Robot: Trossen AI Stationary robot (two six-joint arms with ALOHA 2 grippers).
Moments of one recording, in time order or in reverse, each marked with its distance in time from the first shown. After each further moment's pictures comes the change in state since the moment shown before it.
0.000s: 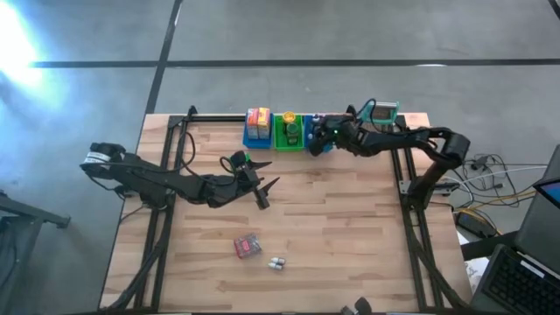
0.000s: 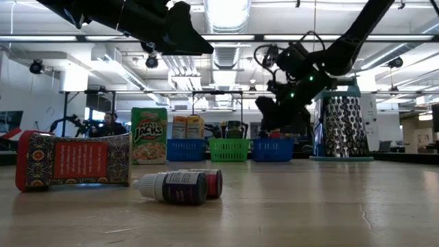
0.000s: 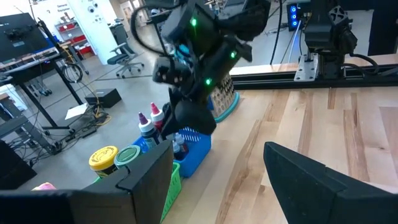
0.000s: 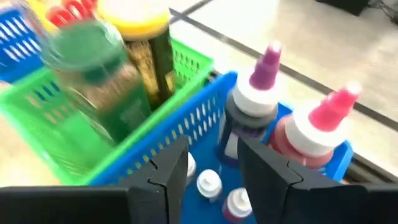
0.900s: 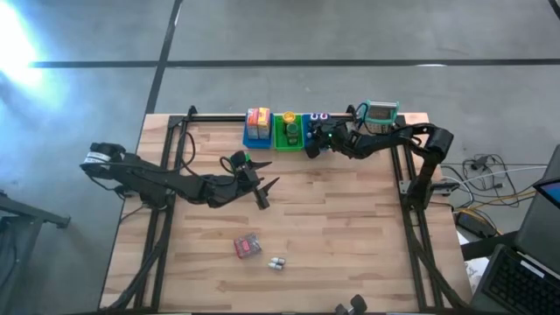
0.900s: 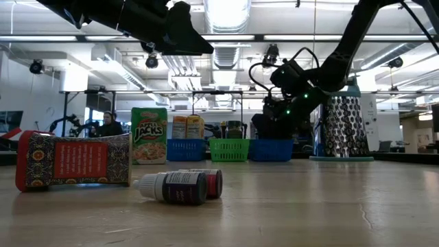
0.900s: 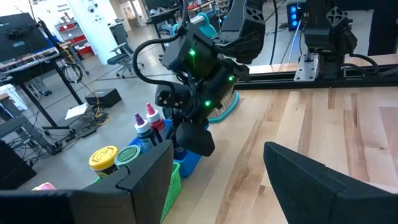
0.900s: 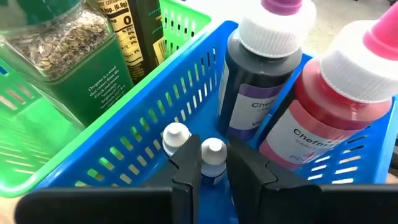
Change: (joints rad) left arm 0.000 0.000 0.000 0.000 0.000 0.000; right arm -0.003 0.153 0.001 0.113 0.009 0.027
